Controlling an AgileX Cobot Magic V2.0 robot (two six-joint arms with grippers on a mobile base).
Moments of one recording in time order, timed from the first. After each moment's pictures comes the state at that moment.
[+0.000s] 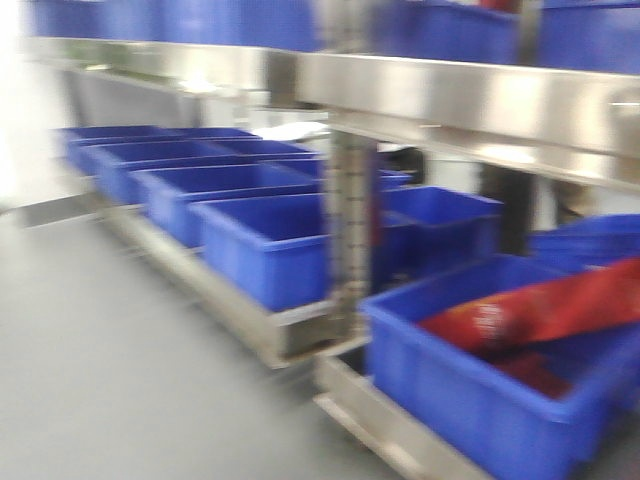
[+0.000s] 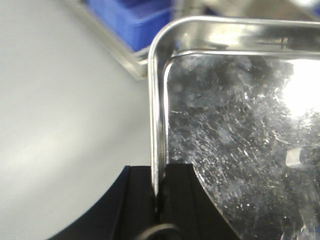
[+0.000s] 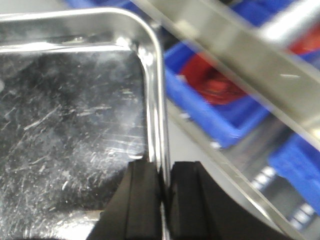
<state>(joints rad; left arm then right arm) -0.91 1.36 -1.53 0.63 1.23 -0.96 0.83 1.33 -1.49 -0.50 1.26 0.91</state>
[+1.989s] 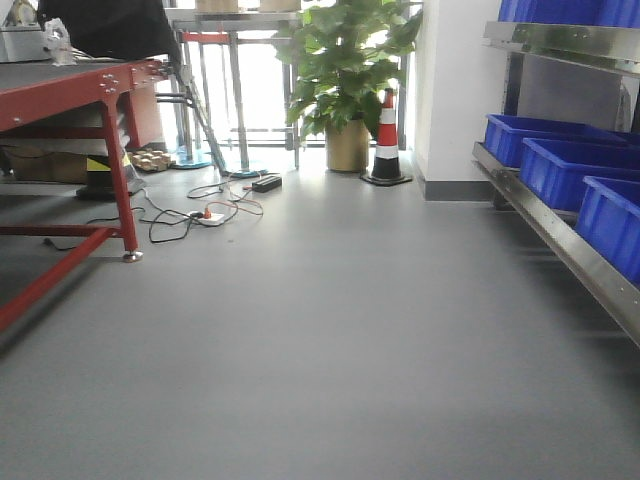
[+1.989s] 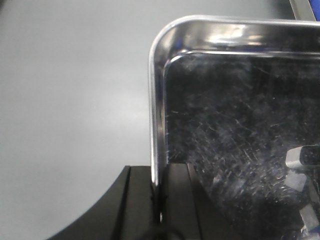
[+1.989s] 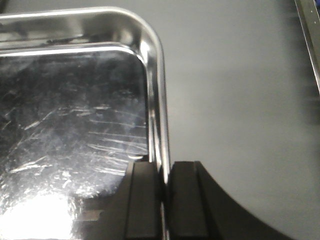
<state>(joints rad) -0.91 1.36 -1.53 0.63 1.23 -0.96 0.83 1.33 -1.49 -0.50 1.26 0.91</state>
